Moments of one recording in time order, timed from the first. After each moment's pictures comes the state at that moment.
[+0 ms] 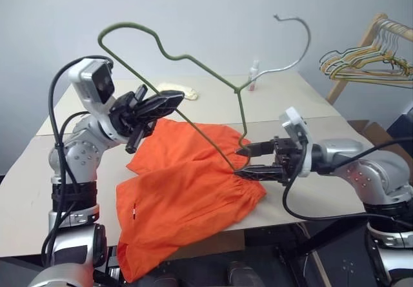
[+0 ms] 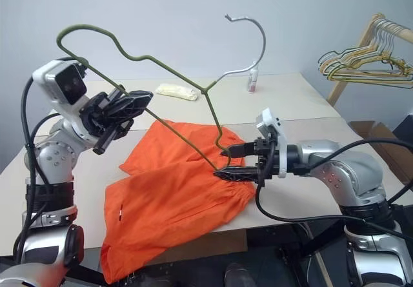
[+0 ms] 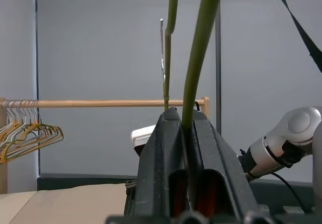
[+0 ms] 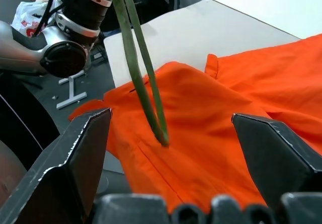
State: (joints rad) left arm -0.65 0.48 0.22 -0.01 -1.02 0.63 -1.29; right arm -0.53 -0.74 0.04 -0.26 0.85 0.93 1.06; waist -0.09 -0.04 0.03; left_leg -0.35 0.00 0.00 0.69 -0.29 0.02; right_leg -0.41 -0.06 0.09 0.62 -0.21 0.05
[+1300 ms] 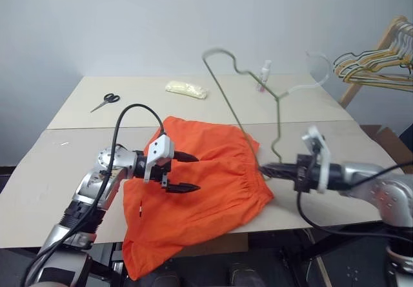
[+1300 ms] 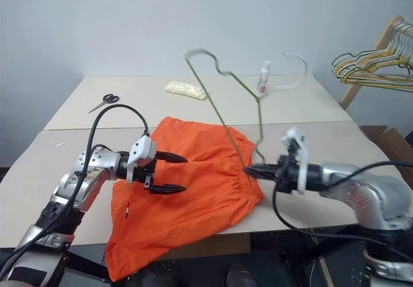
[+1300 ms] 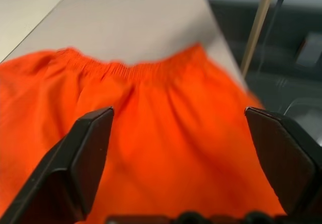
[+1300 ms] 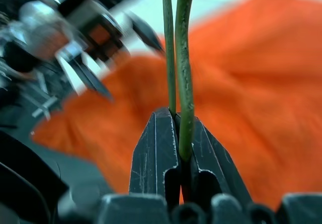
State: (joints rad) left arm -0.47 0.64 -0.21 0.07 -0.28 0.18 -1.30; right arm -0.22 -0.86 -0.19 -0.27 0.93 1.13 0.87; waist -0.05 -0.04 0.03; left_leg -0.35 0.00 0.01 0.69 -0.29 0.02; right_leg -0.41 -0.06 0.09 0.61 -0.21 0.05
